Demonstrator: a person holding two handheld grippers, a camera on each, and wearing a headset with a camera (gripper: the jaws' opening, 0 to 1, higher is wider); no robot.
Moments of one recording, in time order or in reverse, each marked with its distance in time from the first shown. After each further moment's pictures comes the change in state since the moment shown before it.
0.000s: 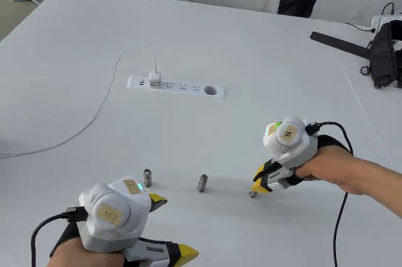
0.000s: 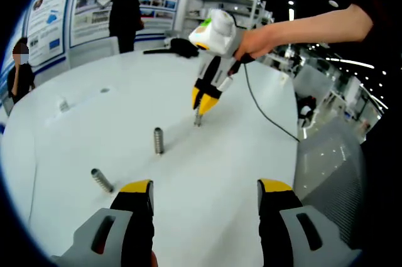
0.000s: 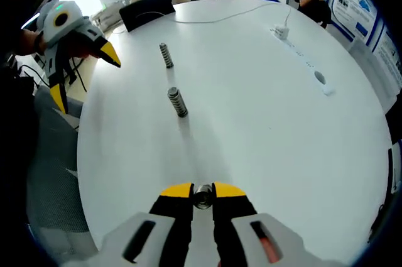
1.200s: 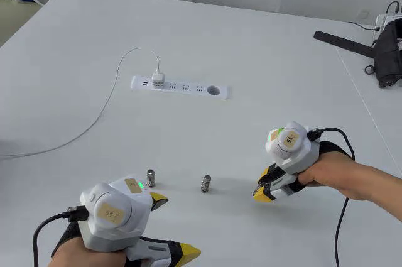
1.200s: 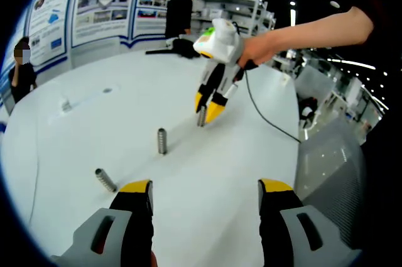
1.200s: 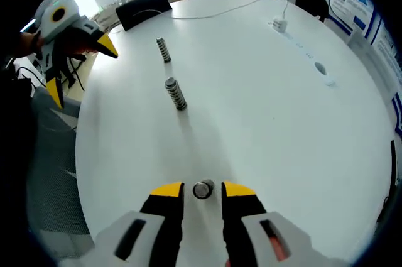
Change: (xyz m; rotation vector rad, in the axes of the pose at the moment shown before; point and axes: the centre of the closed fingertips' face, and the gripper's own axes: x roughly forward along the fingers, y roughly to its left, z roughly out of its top) left arm -0.004 0.004 0.001 -0.005 -0.005 0.012; right arm 0.003 0.002 -0.012 0.042 0.000 -0.001
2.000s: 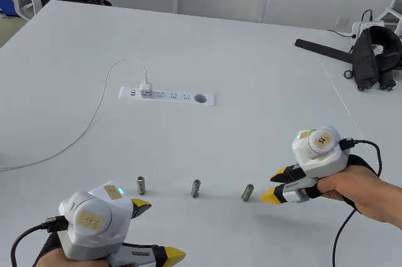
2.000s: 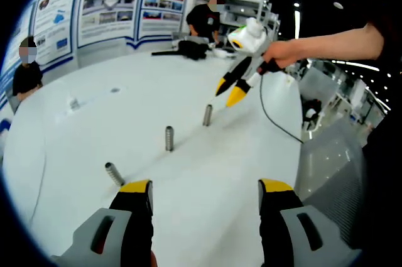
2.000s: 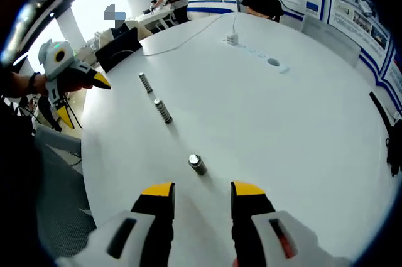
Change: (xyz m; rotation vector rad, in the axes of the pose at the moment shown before) left arm -0.014 0.006 -0.003 -0.014 -0.011 0.040; right arm -0.050 -0.003 -0.018 0.258 -0.216 -0.113
